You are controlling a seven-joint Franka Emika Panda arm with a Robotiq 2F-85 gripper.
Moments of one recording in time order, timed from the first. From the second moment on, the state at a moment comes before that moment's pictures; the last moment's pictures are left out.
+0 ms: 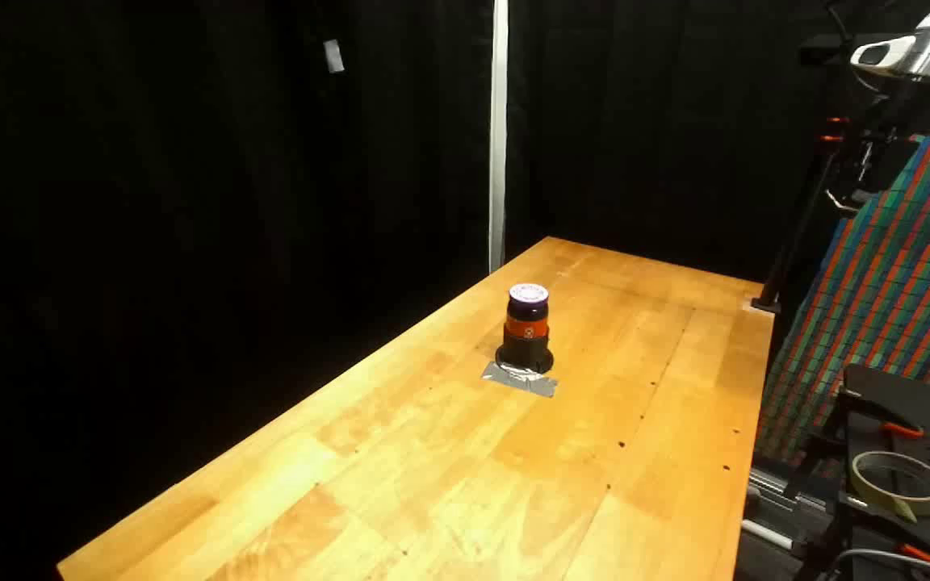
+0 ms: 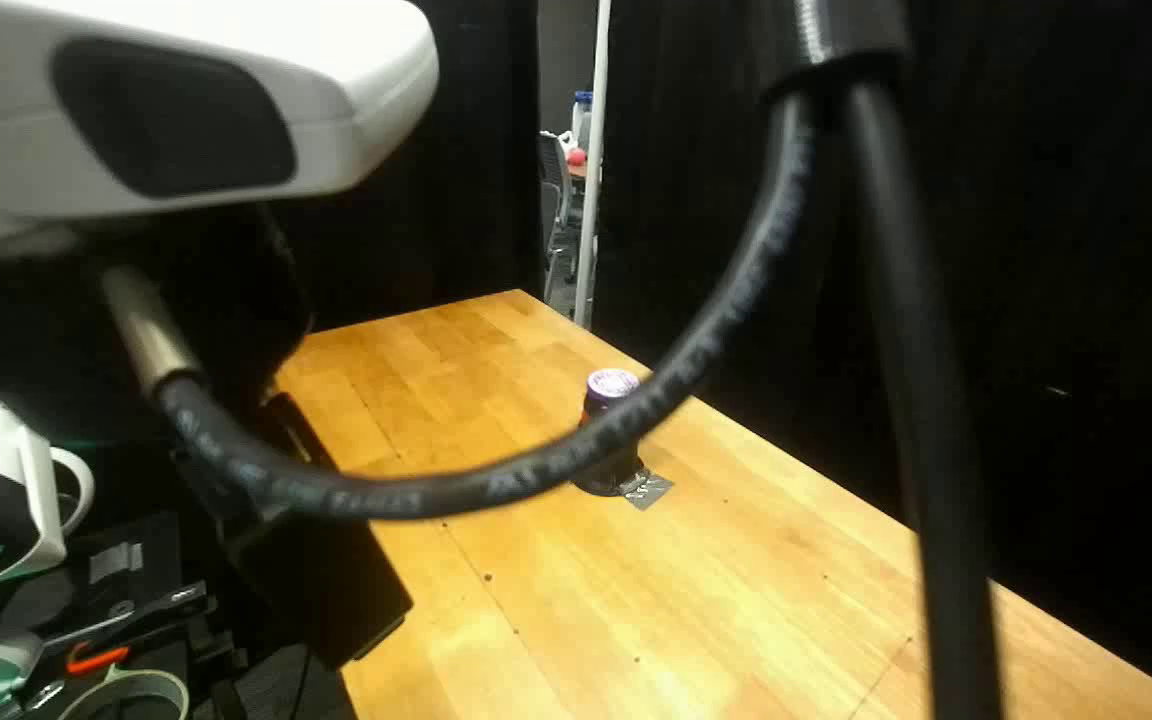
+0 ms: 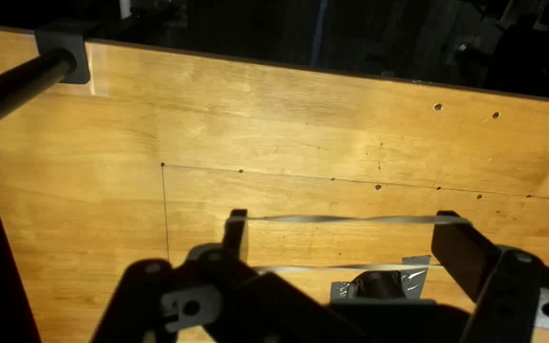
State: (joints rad) arm -0.13 -0.79 -0.38 -2.81 -0.12 2.22 -0.57
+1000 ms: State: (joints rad) arm -0.07 -0.73 -0.23 -2.75 -0.12 2.22 -0.46
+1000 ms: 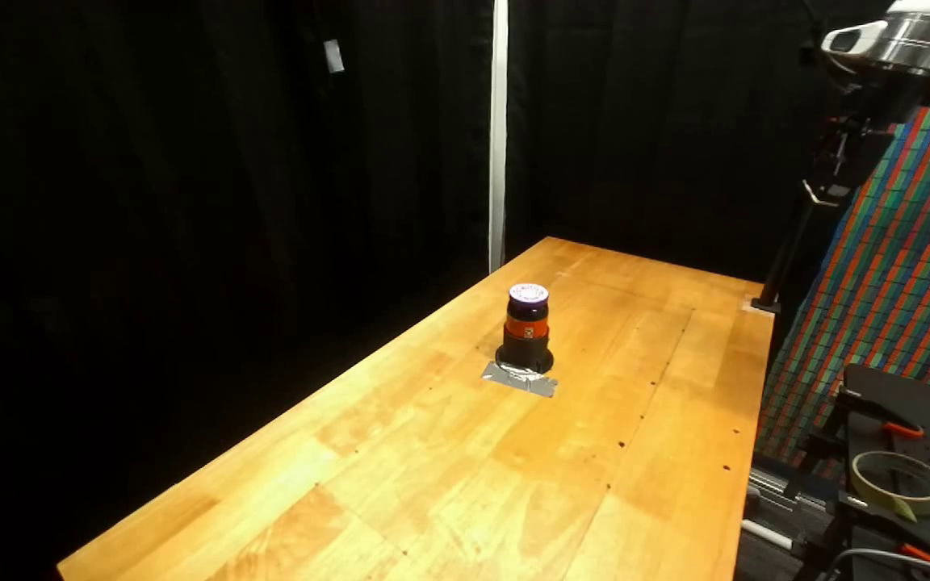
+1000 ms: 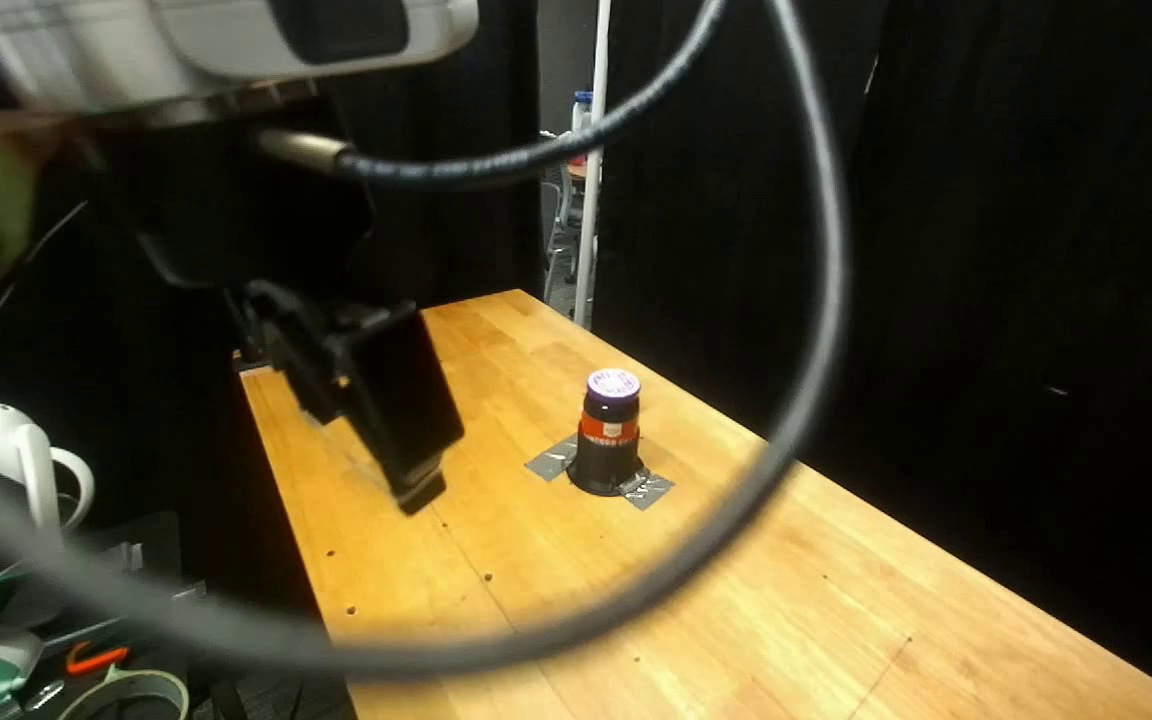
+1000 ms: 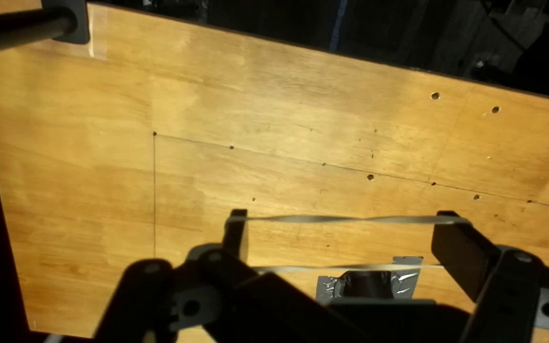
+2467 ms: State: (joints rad) arm 0.07 0.32 0.13 -1.92 -0.16 2.37 0.08
